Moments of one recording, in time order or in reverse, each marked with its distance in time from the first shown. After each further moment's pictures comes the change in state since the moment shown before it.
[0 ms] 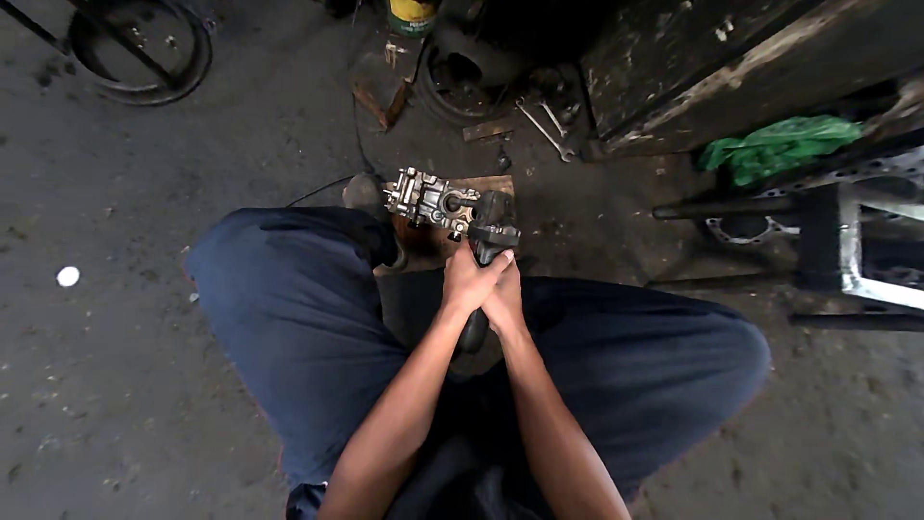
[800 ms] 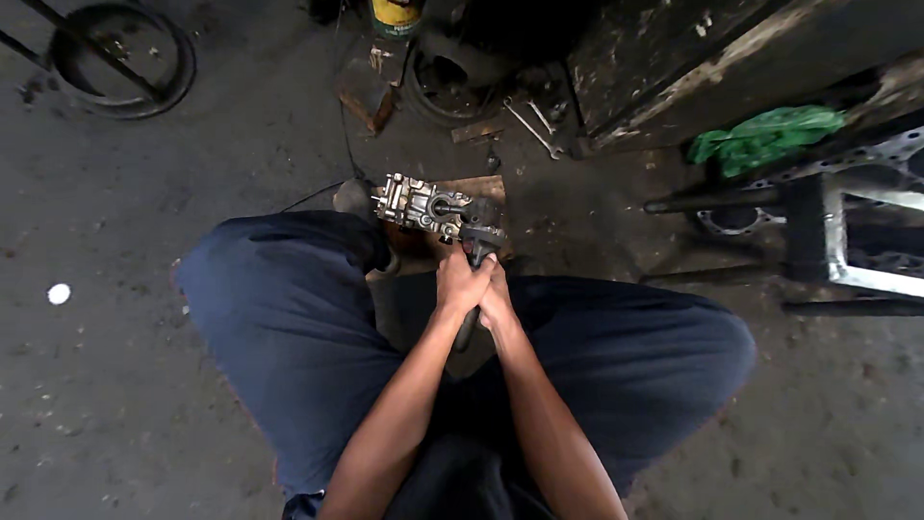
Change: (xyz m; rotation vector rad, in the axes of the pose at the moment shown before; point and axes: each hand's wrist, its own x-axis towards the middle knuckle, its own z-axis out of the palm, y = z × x) left_hand 0.008 0.003 0.011 0.199 -0.009 -0.024; right_hand 0.015 0.018 -0.001 0.373 -0.080 0.183
